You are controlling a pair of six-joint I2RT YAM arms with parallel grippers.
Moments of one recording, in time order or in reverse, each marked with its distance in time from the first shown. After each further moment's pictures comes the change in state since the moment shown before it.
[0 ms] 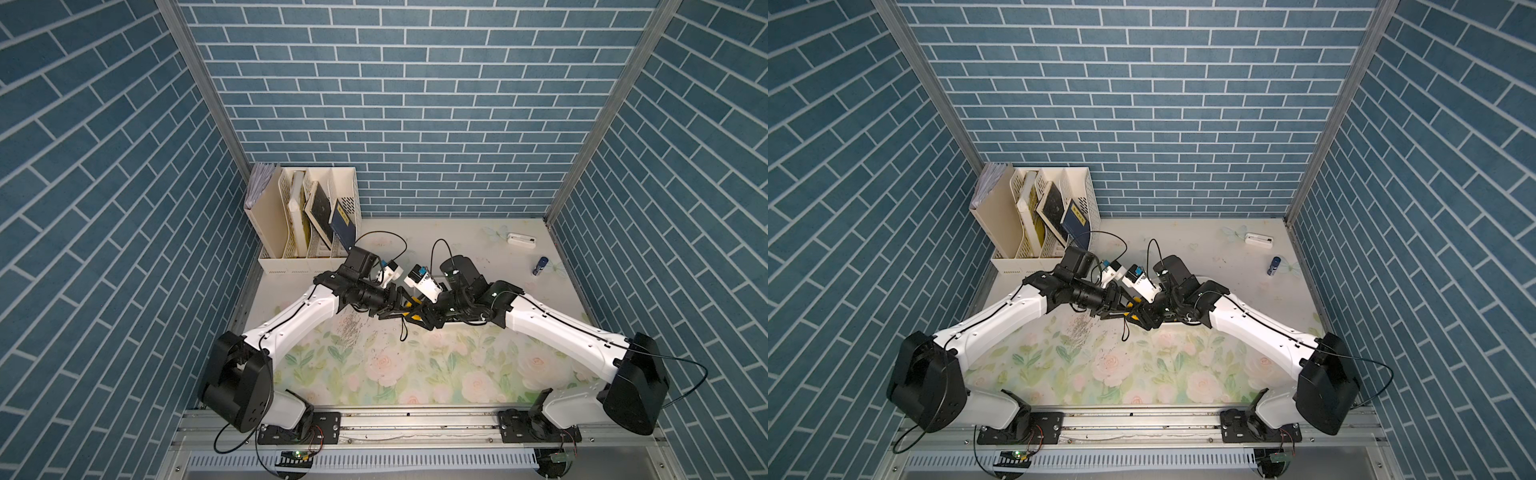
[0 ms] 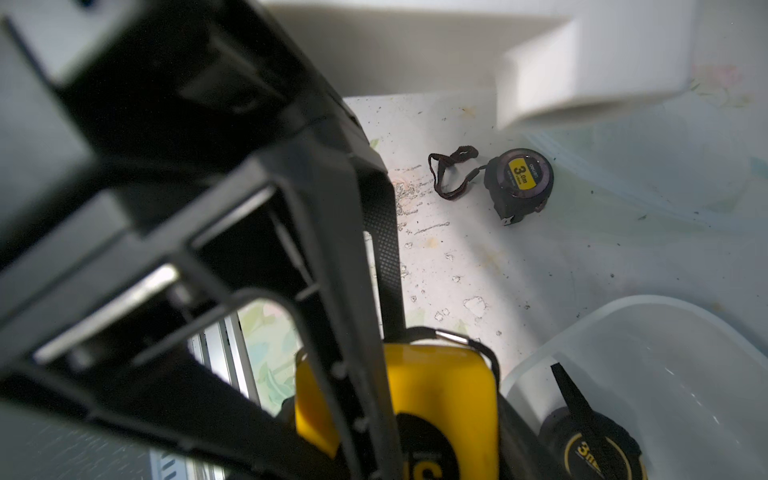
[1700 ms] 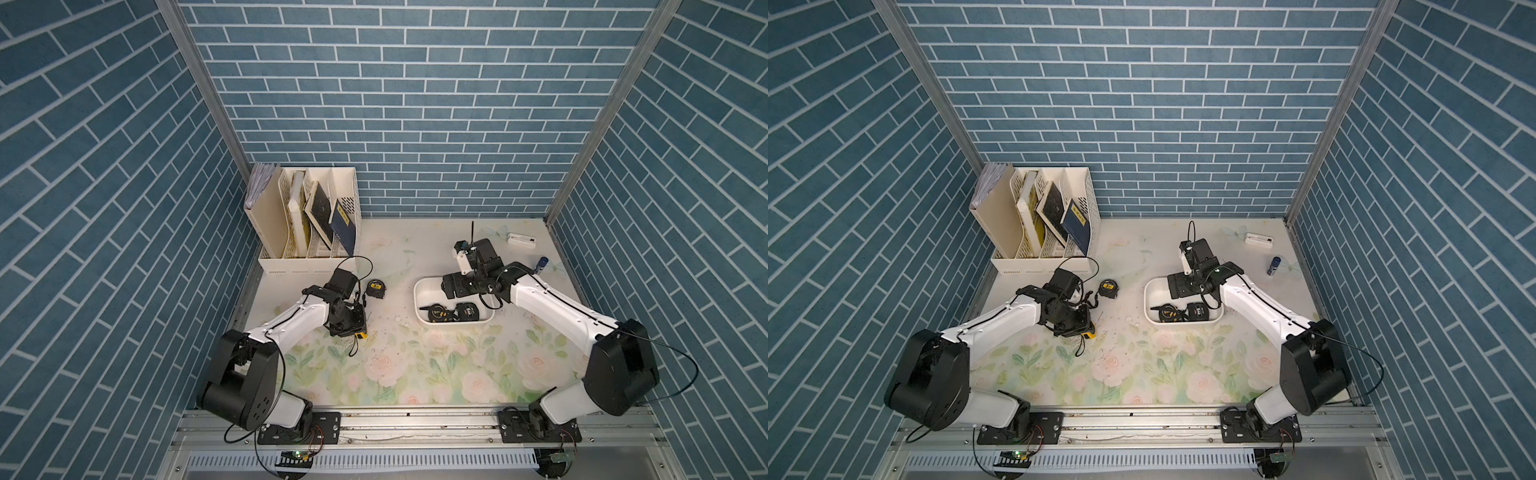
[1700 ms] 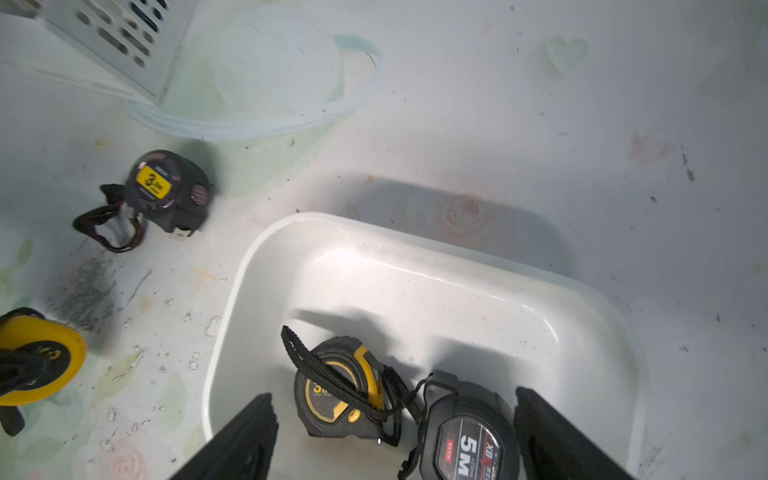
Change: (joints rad) left arm 0.158 -0.002 -0.226 -0.143 -0.638 0.050; right arm -0.290 0.138 0.082 -0.158 0.397 0.284
